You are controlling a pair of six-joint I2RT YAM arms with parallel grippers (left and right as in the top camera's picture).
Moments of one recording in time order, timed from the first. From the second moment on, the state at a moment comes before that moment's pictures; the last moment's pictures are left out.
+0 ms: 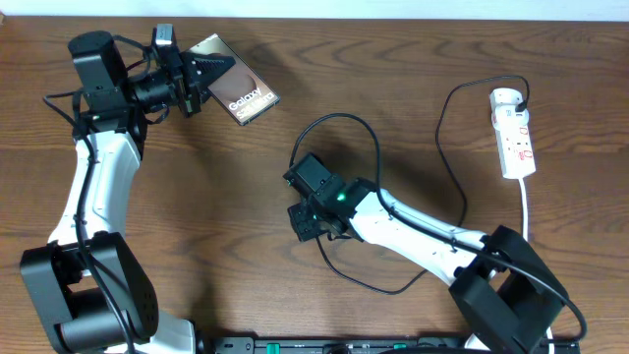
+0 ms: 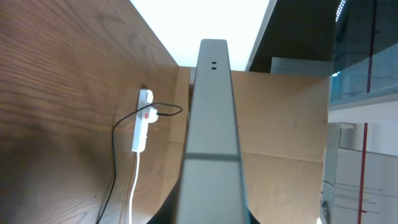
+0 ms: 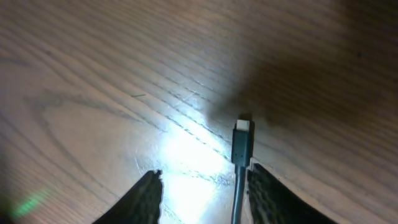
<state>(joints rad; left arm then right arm) 0.20 1.69 1.25 0.02 1.26 -1.21 0.85 1.81 1.15 -0.55 -0.14 0.48</state>
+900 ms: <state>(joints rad) 0.20 1.69 1.25 0.02 1.25 -1.19 0.78 2.01 1.34 -0.75 -0.15 0.54</state>
